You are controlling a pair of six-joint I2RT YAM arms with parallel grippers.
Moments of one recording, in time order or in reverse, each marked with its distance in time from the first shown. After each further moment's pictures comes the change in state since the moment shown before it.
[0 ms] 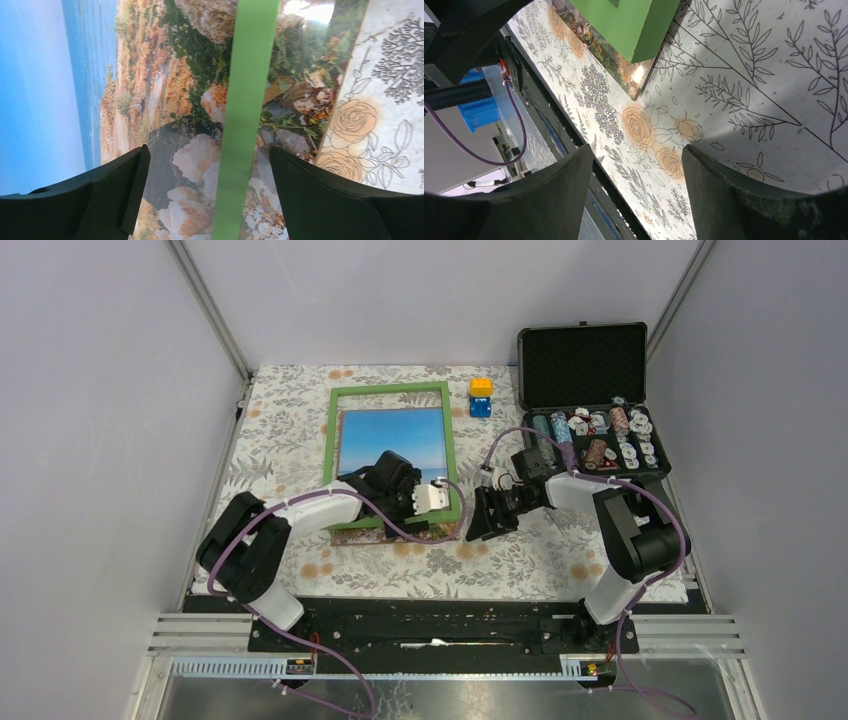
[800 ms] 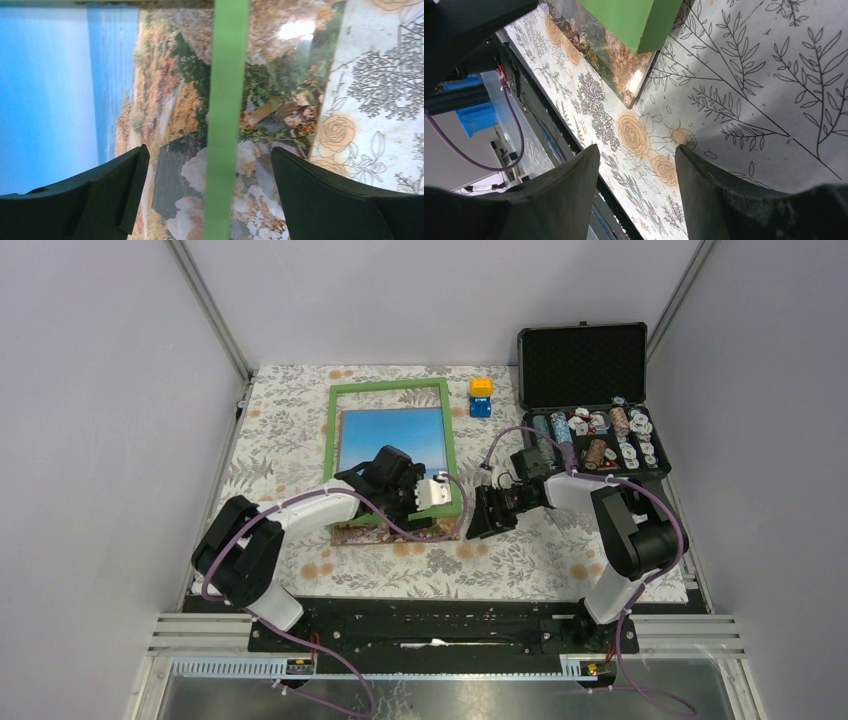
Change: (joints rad) left arm 0.008 -0.028 0.028 0.009 0.063 -0.003; right arm 0.000 0.012 0.000 0.035 0.011 0.011
